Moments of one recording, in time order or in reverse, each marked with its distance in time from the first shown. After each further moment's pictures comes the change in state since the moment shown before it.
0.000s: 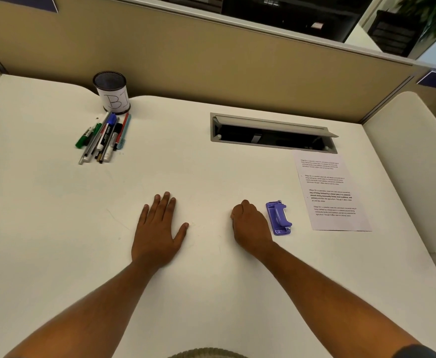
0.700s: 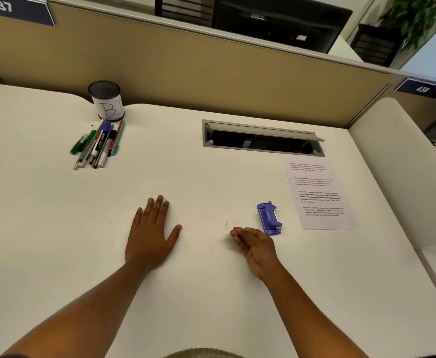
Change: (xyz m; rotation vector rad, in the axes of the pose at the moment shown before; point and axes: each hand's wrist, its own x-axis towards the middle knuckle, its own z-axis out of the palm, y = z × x) left_hand 0.001 -0.004 0.006 0.023 -0.003 0.002; right_hand -0.057 0.008 -0.009 2.141 0.071 1.020
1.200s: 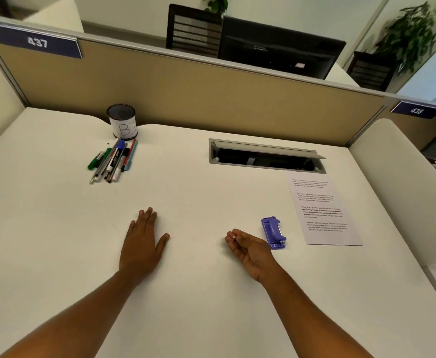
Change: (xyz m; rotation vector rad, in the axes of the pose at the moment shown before) left_hand -0.003 -0.034 -0.020 -0.115 0.045 -0.052; right_hand 0.001 -0.008 0.031 -0.026 -0.062 0.124
